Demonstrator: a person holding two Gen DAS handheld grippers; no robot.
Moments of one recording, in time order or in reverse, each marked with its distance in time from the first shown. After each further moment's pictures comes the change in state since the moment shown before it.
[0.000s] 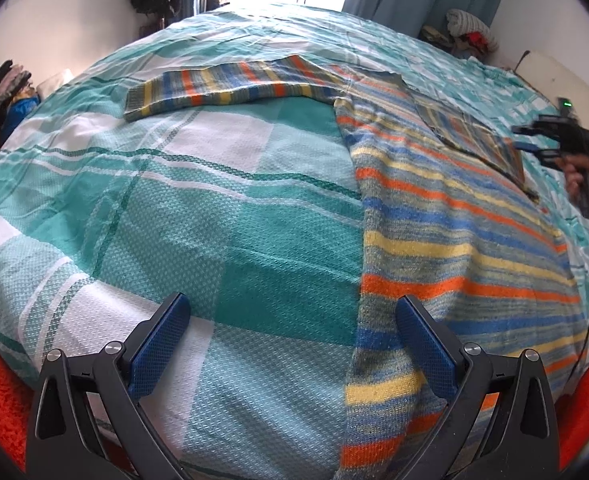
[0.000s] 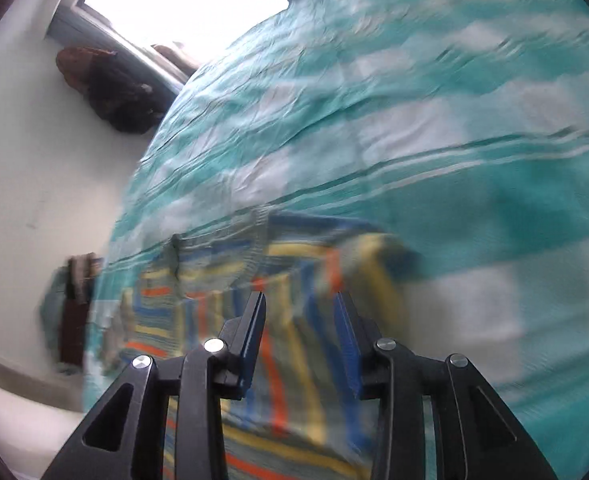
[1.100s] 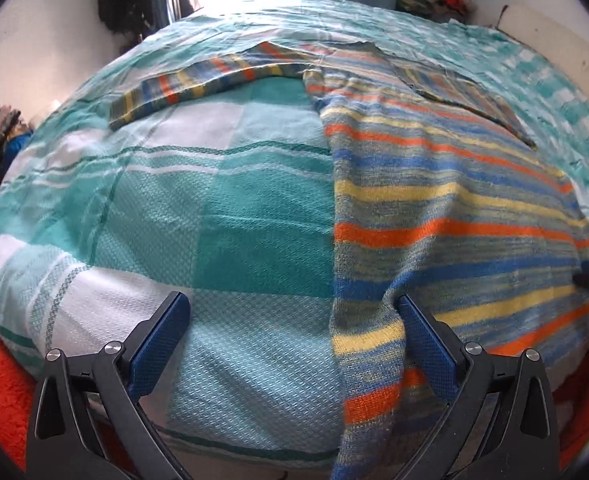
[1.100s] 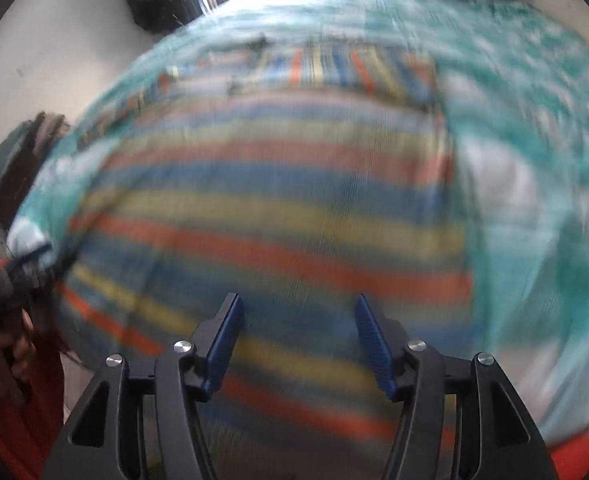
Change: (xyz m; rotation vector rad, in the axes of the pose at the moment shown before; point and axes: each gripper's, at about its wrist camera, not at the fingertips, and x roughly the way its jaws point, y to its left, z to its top) left arm -0.004 -0.021 -0.022 0.153 0.030 0.055; right arm -0.094 0.093 -0.362 -0.377 -0.013 -0.314
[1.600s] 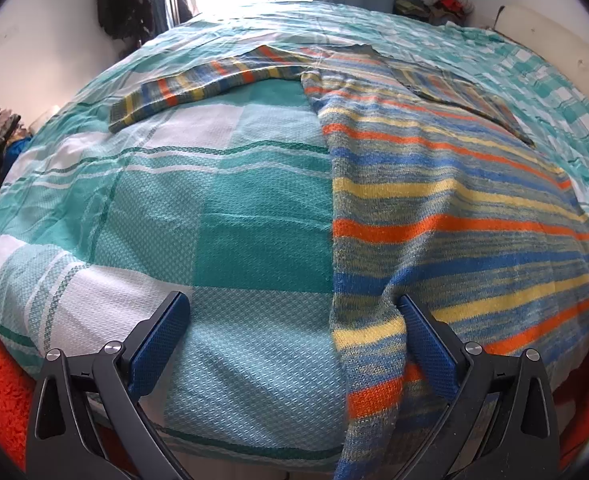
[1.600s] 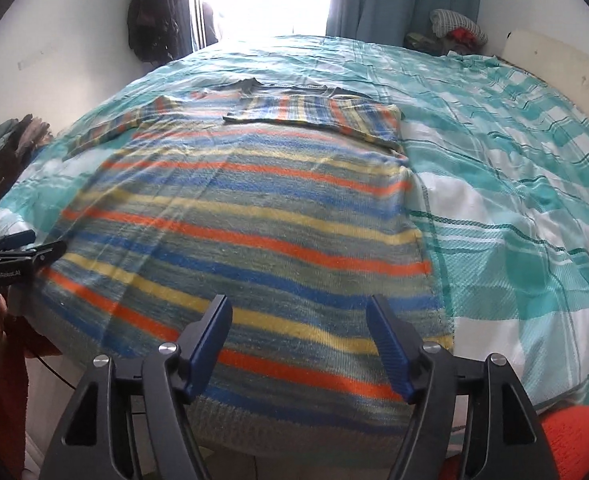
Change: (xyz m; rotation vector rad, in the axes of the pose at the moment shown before) left arm 0.000 -0.002 -0.004 0.005 -0.019 0.000; right arm -0.032 0.012 -0.014 -0.060 -0.190 -0.130
